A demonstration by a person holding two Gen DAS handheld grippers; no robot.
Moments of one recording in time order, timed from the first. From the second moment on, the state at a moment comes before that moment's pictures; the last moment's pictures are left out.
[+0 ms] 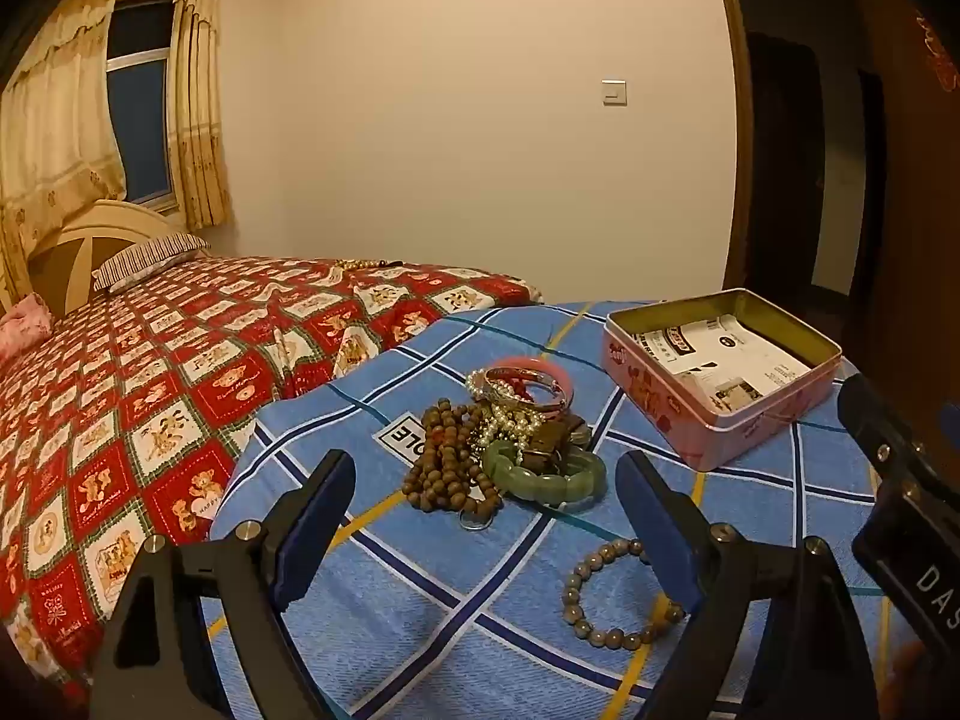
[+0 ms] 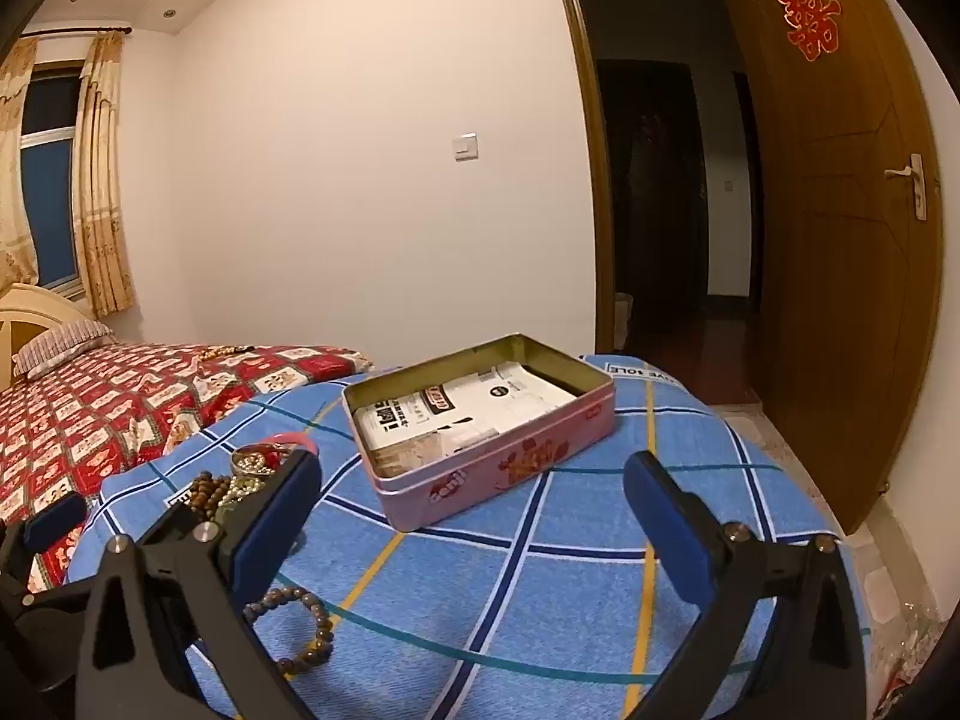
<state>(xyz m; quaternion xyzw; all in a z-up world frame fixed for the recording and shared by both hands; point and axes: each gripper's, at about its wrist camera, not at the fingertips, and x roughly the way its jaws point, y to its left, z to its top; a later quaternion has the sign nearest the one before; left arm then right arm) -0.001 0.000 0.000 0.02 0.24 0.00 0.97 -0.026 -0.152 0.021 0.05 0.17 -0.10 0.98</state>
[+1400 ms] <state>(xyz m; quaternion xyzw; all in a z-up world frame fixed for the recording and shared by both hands) 0.001 0.000 -0.002 0.02 0.25 0.01 0.97 -0.025 -0.161 0.018 0.07 0.18 -0.10 0.98</state>
